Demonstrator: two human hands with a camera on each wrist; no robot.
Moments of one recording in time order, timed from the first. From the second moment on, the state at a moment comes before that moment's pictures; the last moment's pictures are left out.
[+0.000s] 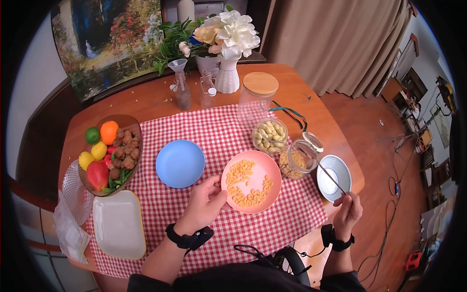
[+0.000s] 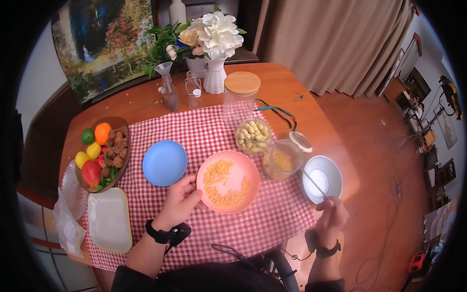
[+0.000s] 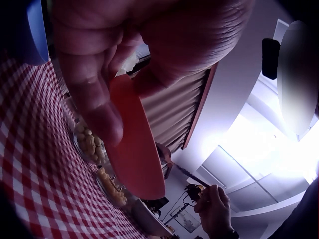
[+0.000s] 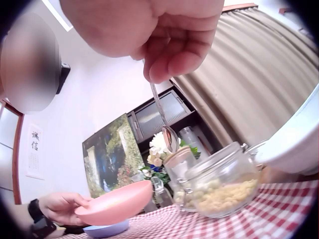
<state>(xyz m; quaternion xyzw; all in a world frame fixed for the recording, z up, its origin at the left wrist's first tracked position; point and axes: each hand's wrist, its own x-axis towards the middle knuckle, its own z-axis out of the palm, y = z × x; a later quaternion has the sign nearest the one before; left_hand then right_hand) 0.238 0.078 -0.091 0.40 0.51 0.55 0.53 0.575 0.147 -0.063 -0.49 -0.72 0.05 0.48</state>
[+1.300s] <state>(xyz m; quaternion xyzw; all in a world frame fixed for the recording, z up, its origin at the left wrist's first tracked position) 0.214 0.075 -0.082 0.39 0.55 0.49 0.55 0.546 0.146 -0.048 -0.46 -0.69 0.49 0.28</state>
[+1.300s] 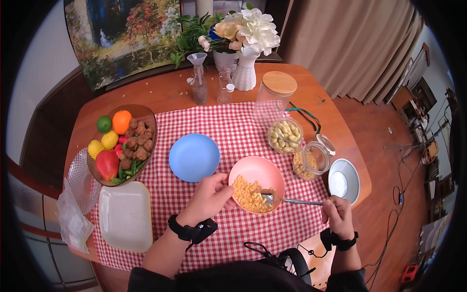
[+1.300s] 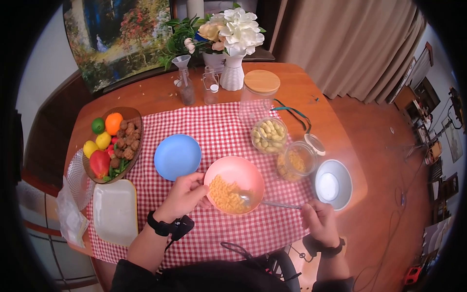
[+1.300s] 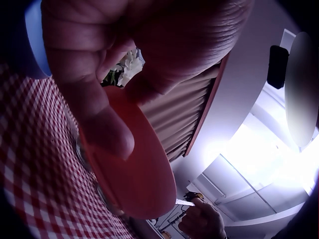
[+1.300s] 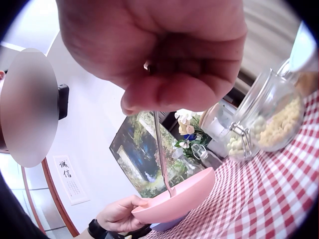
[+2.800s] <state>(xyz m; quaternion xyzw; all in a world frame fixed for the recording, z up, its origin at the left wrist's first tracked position) 0.230 0.080 -0.101 0.38 0.54 0.52 0.55 0.605 0.184 -0.074 -0.49 -0.47 0.46 0.57</state>
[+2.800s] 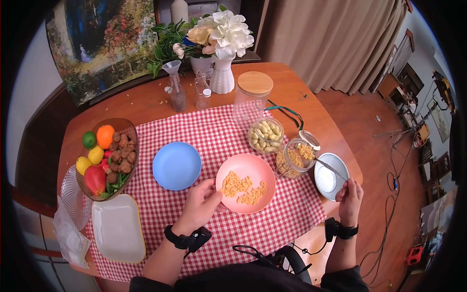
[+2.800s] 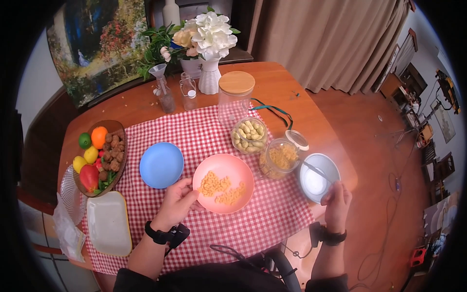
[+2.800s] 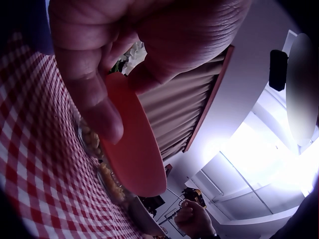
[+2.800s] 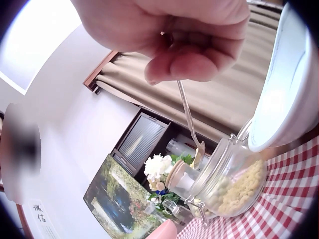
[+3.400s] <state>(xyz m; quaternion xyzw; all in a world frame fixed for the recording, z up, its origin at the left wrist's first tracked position) 0.229 0.075 -0.087 0.41 0.52 0.50 0.56 0.551 0.136 -0.049 -0.43 -0.75 0.23 0.44</state>
